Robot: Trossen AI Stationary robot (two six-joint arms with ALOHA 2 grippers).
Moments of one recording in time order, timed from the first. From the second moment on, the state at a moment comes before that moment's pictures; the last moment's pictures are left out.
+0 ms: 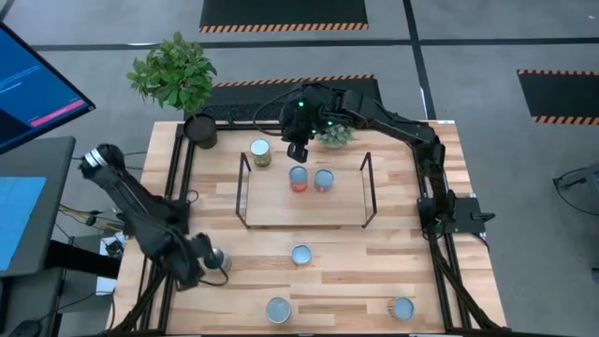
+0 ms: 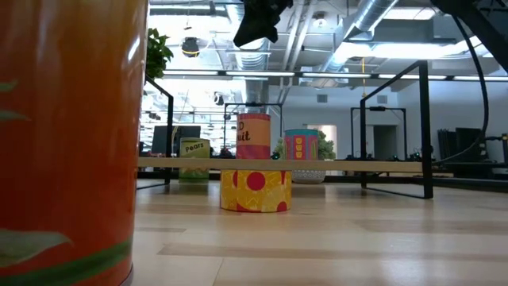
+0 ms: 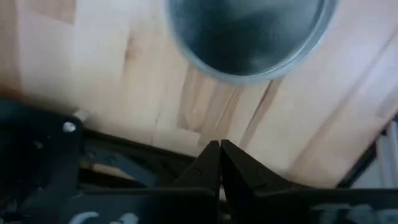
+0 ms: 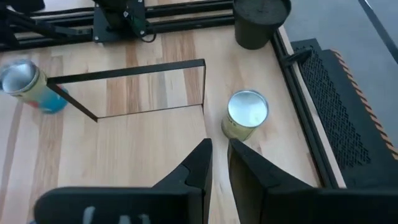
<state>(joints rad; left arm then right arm) -0.84 1.30 0.94 -1.19 0.11 -1.18 -0.30 2.05 2.33 -1.05 -0.10 -0.11</state>
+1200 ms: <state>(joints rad) -0.81 1.28 1.03 -1.26 -0.44 -1.62 -0.34 2.05 2.33 -0.88 -0.10 -0.20</state>
